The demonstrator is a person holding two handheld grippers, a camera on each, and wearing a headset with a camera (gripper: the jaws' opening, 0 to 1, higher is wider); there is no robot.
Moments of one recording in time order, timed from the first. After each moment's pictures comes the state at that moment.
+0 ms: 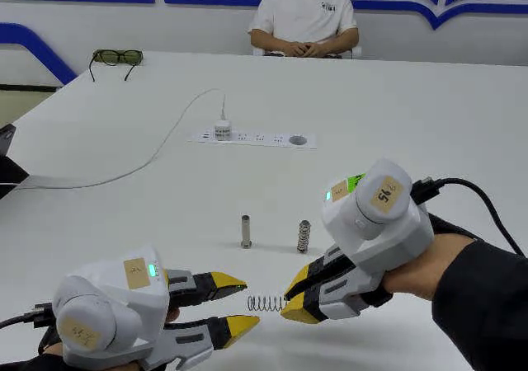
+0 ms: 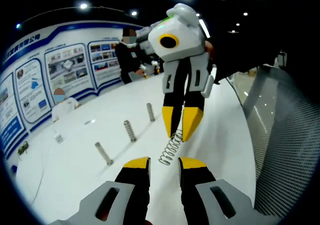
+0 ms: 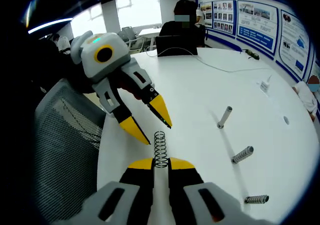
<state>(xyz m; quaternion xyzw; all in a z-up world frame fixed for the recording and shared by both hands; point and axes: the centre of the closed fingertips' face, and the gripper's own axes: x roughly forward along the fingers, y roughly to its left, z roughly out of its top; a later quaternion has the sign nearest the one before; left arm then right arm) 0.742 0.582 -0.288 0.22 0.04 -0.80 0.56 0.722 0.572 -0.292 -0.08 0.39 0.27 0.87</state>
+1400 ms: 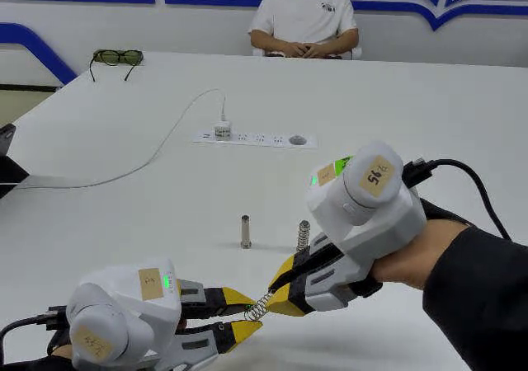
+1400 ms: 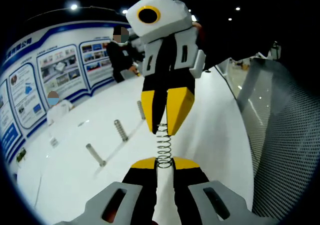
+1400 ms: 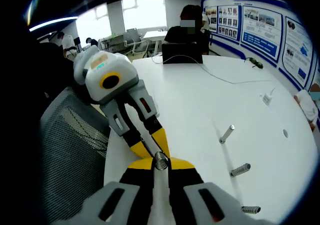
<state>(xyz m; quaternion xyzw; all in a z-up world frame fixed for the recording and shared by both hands) 0.729 0.583 -0.296 0.24 0.04 -0.81 0.54 0.733 0.591 -0.265 -0.09 0.38 0.29 0.88</state>
